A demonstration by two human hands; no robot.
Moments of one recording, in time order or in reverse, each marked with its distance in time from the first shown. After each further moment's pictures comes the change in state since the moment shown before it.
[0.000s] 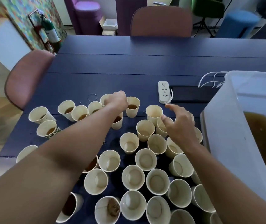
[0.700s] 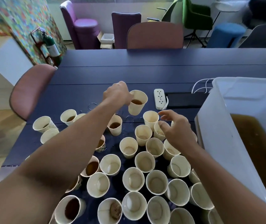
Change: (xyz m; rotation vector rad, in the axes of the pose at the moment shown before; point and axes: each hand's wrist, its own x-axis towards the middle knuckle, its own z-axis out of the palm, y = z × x) left_hand -0.036 0.020 -0.071 -0.156 0.110 0.050; right_hand -0.024 -0.022 -0.028 0.131 -0.051 -0.068
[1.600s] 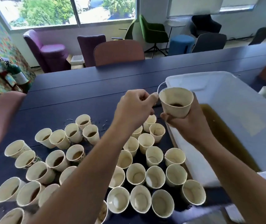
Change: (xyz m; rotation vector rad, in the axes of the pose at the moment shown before) left_hand -0.193 0.095 -0.027 -0.720 -0.038 0.503; right_hand -0.079 -0.004 -0.121 0.268 0.315 -0.080
